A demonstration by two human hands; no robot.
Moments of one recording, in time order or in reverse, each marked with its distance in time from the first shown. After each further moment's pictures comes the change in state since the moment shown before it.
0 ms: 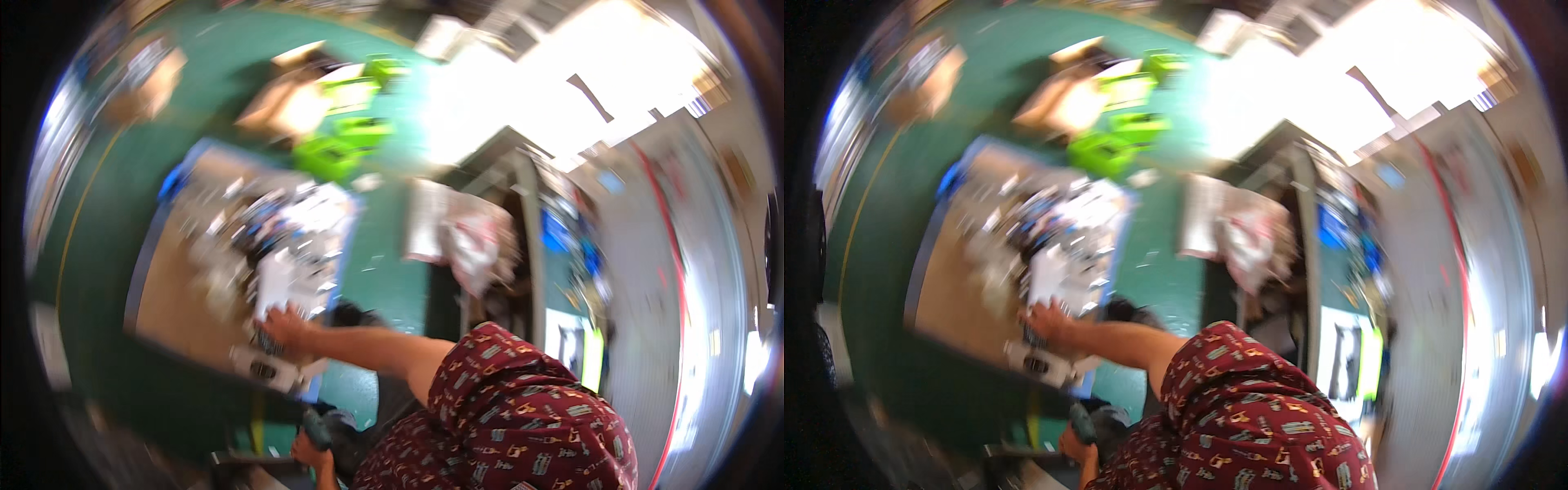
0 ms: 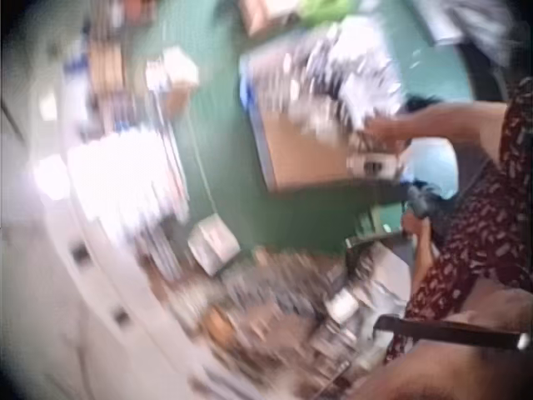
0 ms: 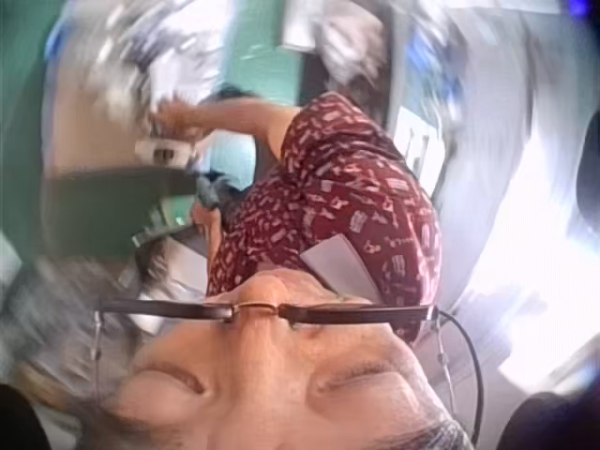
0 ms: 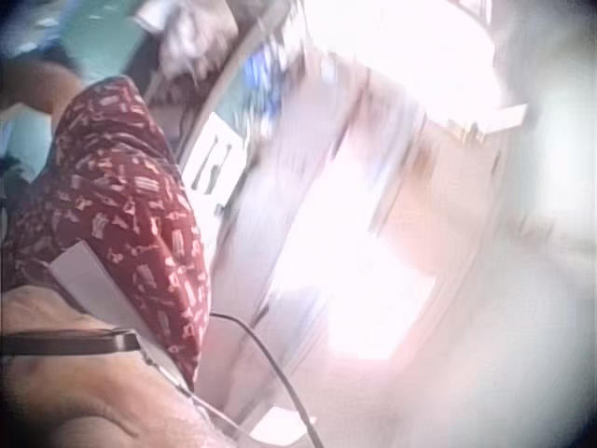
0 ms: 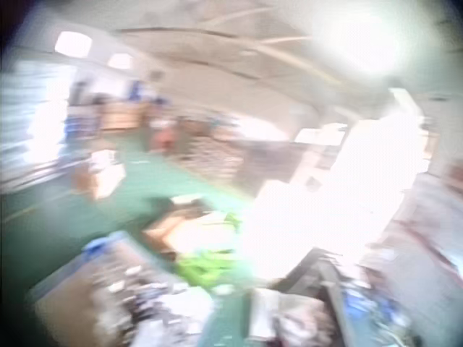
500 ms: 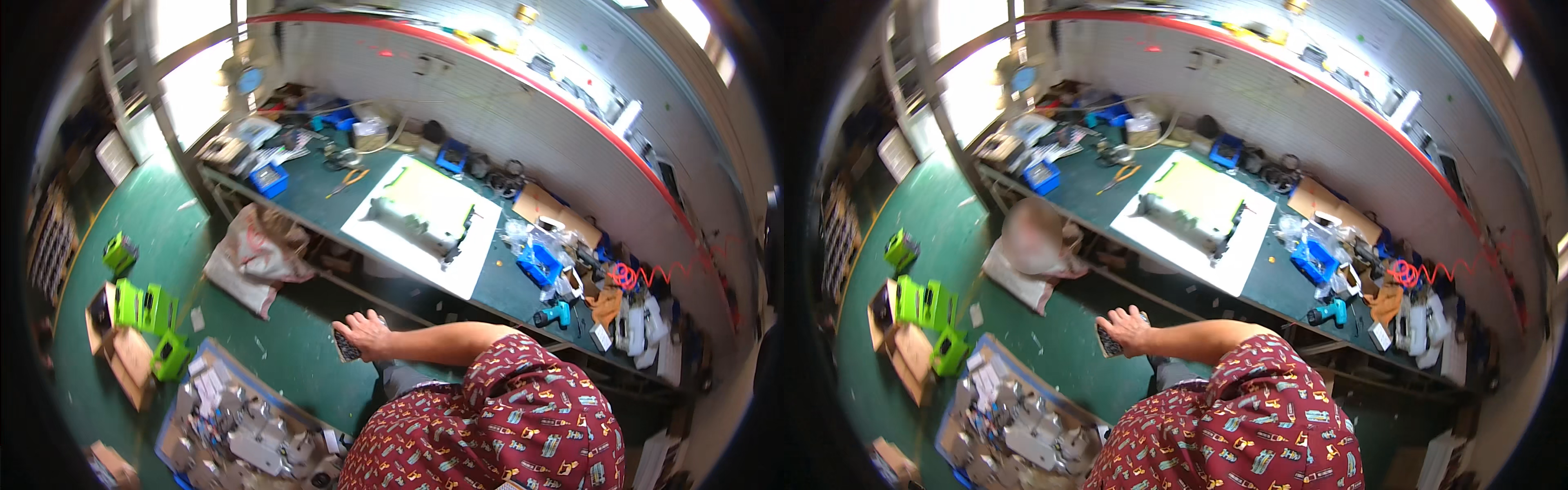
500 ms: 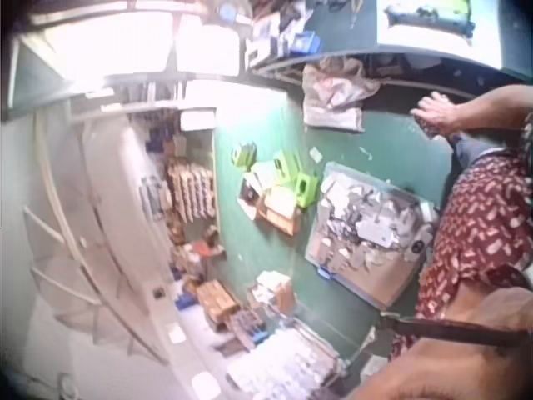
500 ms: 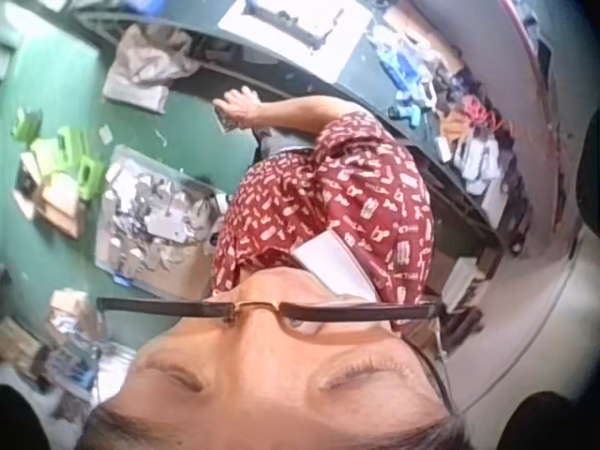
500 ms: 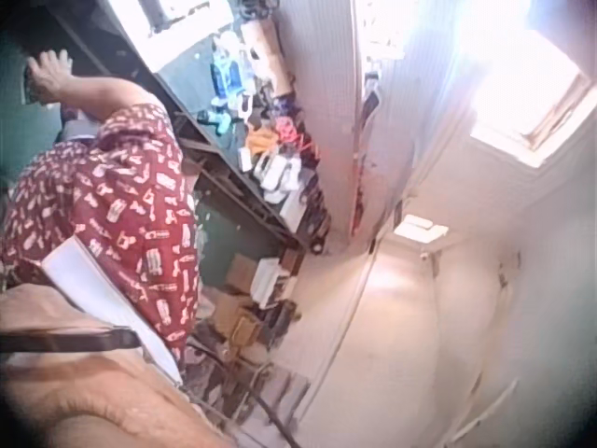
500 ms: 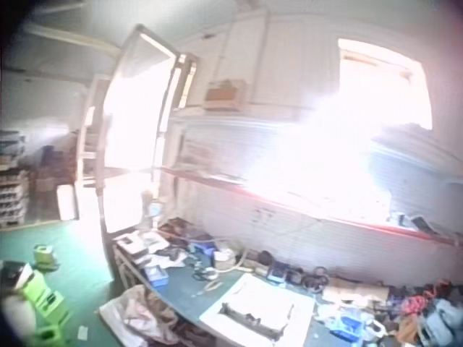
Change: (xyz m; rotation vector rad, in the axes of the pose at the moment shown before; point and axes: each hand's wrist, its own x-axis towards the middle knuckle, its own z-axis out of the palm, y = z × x) left_hand 0.008 0.256 -0.062 0.341 -0.159 0.961; right_hand -0.632 0.073 -0.108 0.279 0.241 1.333
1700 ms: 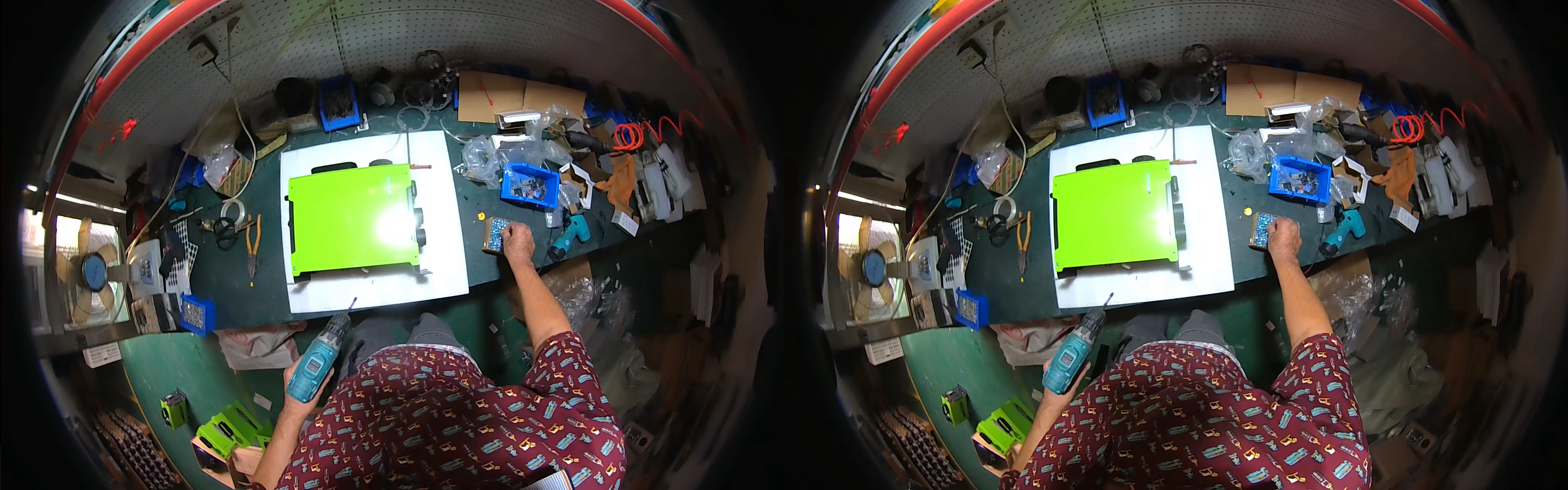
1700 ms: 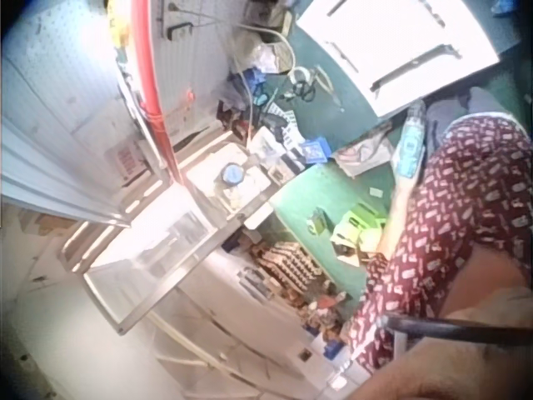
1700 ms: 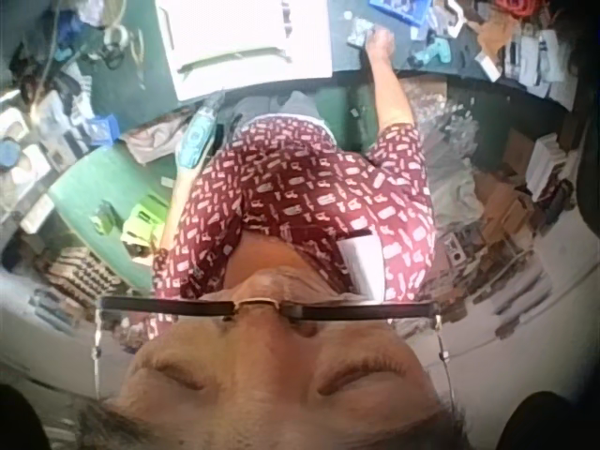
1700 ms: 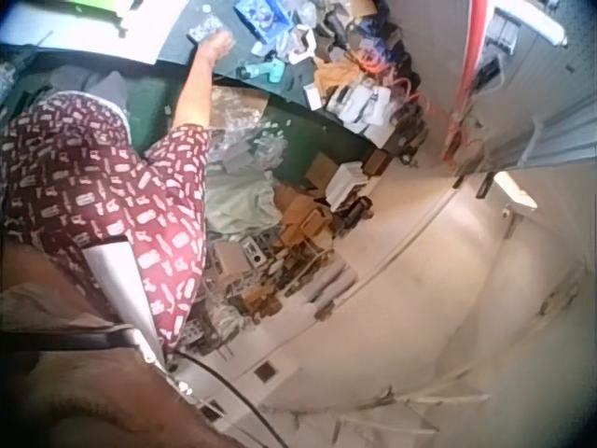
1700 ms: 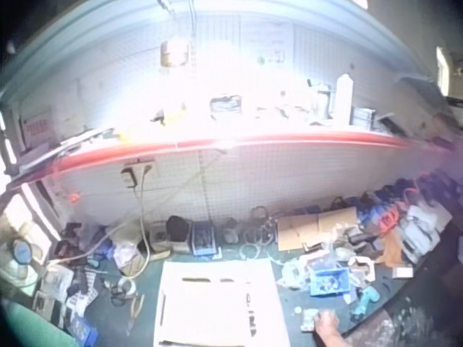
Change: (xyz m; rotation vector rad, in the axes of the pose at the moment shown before) left_hand 0.247 0.629 -0.121 -0.256 -0.809 1.349; right_hand -0.242 0.387 0.097 0.428 0.643 1.836
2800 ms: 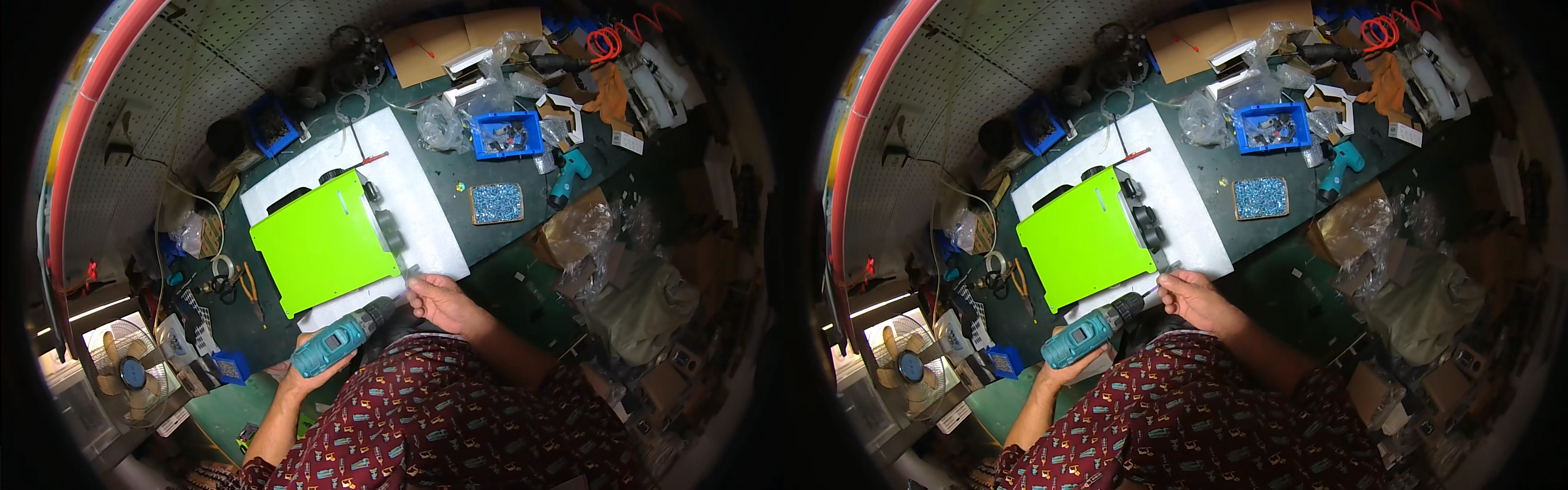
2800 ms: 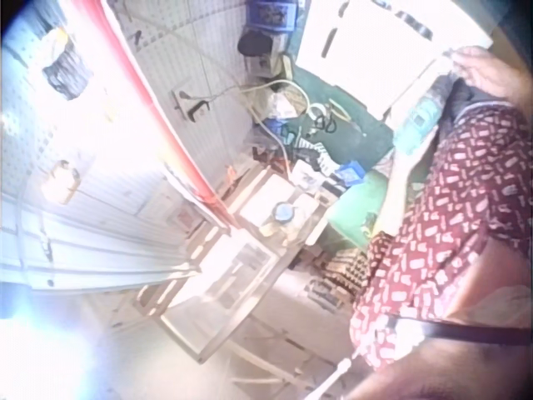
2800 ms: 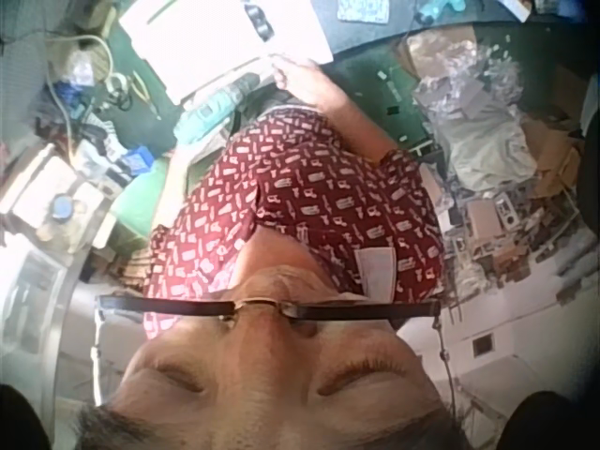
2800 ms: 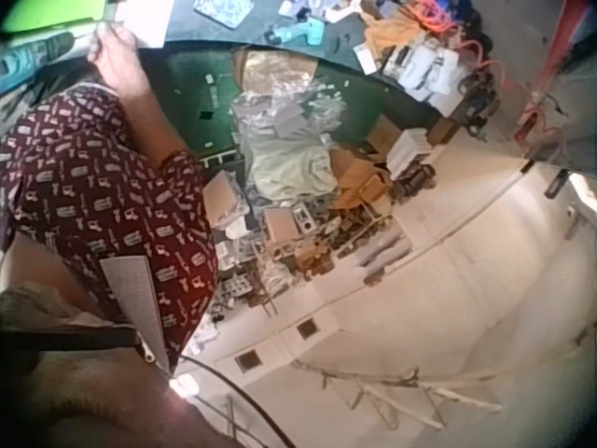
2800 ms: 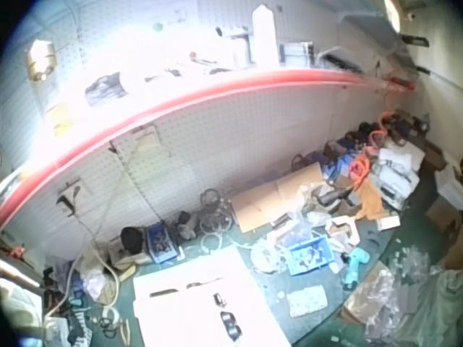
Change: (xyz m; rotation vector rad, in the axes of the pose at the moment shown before) left_hand 0.180 0.071 0.020 0.046 -0.616 0.188; right_hand -0.164 -0.140 -0.032 1.943 -1.010 0.684
